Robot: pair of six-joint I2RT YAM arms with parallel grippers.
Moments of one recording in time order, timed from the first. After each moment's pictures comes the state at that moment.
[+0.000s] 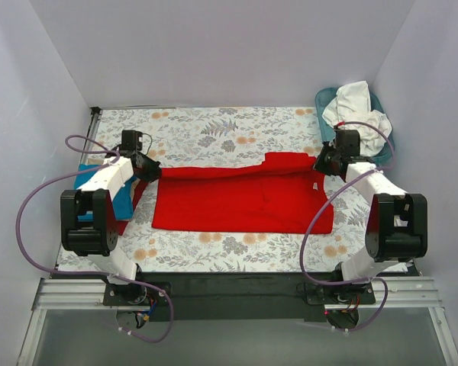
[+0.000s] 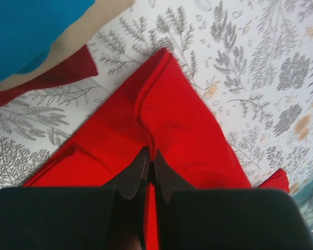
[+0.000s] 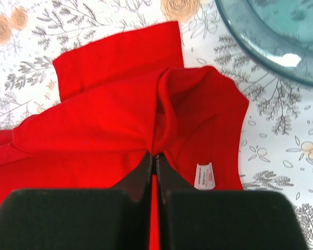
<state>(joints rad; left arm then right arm) -0.02 1.67 1.15 -0.51 0.01 -1.00 0.03 1.58 1.02 -0.22 -0.15 0.39</state>
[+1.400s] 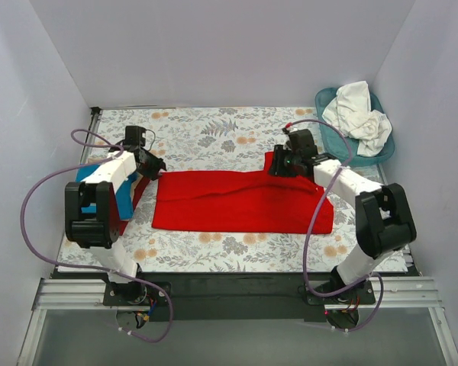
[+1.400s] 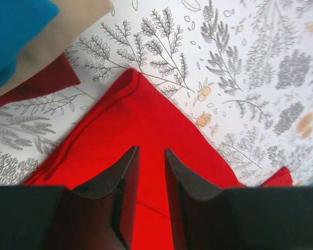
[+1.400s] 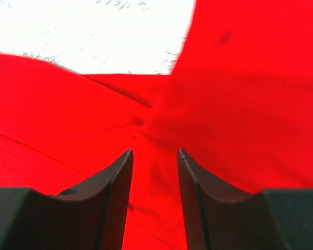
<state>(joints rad) -0.03 1.70 1.17 -0.51 0.03 -0.98 0.36 1.60 1.04 -0.24 -0.15 0.38</state>
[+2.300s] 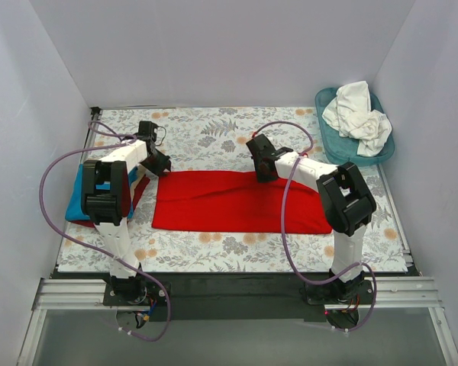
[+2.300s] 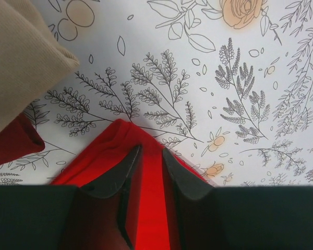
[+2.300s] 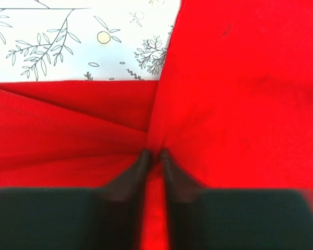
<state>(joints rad) -0.07 1.99 1.40 -0.59 -0.05 -0.98 0.60 1.95 1.35 -0.47 0.30 0.34</state>
